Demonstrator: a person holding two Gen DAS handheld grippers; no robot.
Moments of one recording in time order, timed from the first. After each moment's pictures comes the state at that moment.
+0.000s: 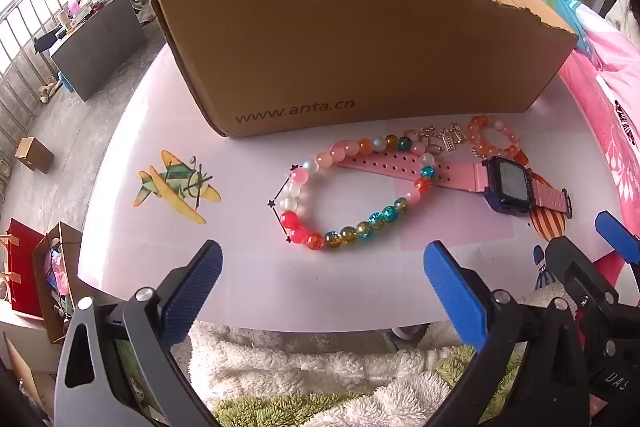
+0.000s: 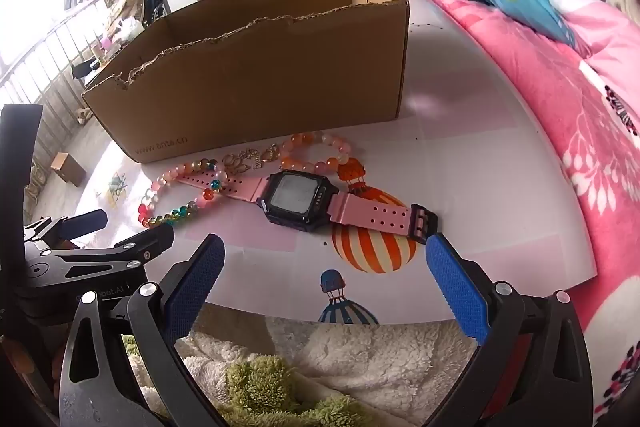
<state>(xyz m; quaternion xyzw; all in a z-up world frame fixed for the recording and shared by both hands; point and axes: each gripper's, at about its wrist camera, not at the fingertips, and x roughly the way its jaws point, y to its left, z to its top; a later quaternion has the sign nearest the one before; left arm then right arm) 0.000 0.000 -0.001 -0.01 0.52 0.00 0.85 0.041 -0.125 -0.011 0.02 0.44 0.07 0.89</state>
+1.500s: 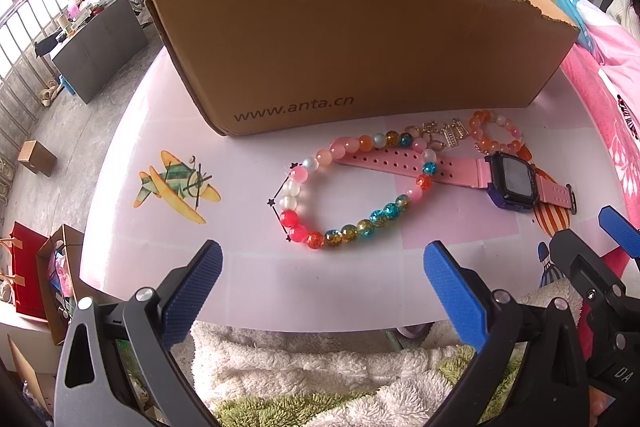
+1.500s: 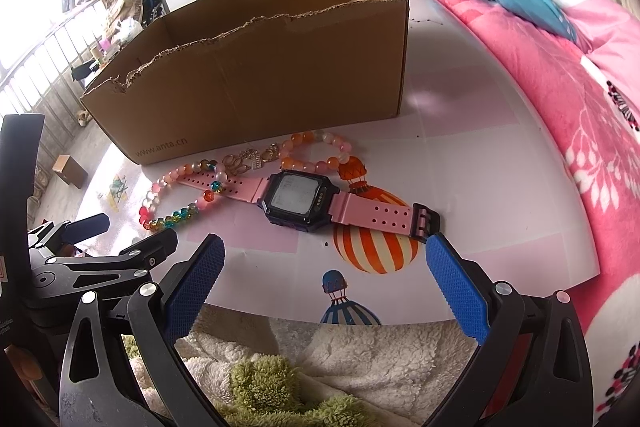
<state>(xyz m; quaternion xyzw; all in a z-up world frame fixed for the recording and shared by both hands) -0.005 -0.004 -0.004 0.00 0.52 0.00 0.85 0.044 -0.125 -0.013 0.03 0.45 0.07 0.89</state>
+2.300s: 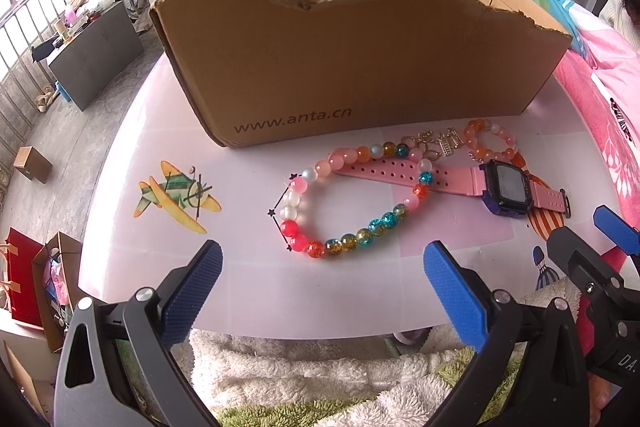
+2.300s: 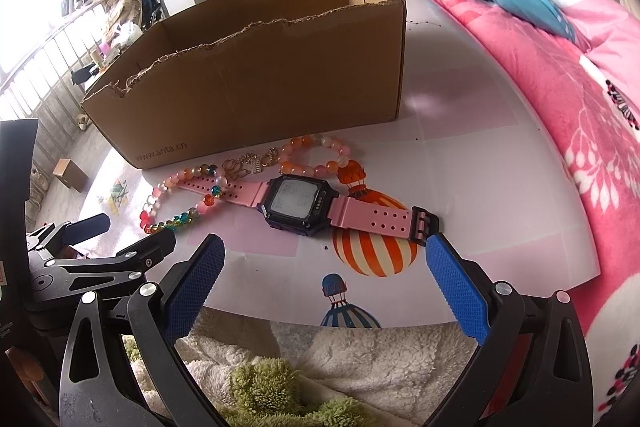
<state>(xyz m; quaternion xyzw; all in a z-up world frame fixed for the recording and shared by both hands) -0.008 0.002 0.002 0.00 0.50 -0.01 0.87 0.045 -0.130 -0.009 0.04 0.44 0.08 0.89</state>
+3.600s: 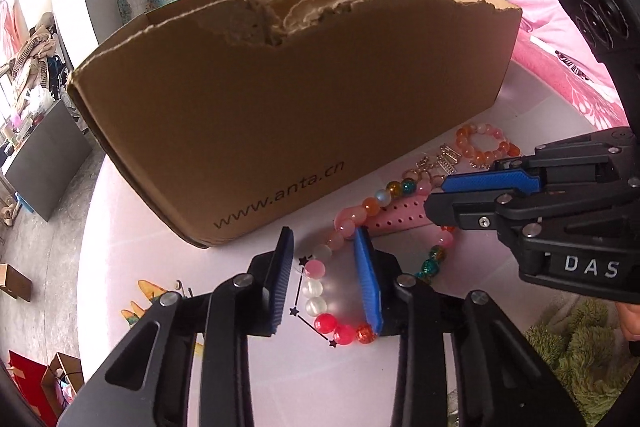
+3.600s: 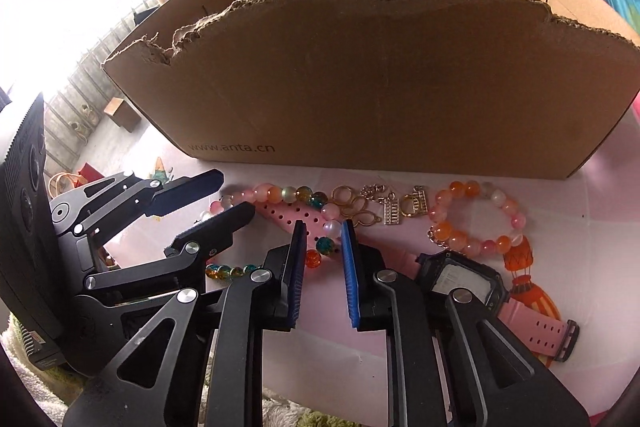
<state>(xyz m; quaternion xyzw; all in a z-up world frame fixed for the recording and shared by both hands) 0.018 0.017 -0.014 0.10 0.41 -0.14 0.90 0.114 -0.029 -0.018 -0.01 0.49 0.22 0.84</state>
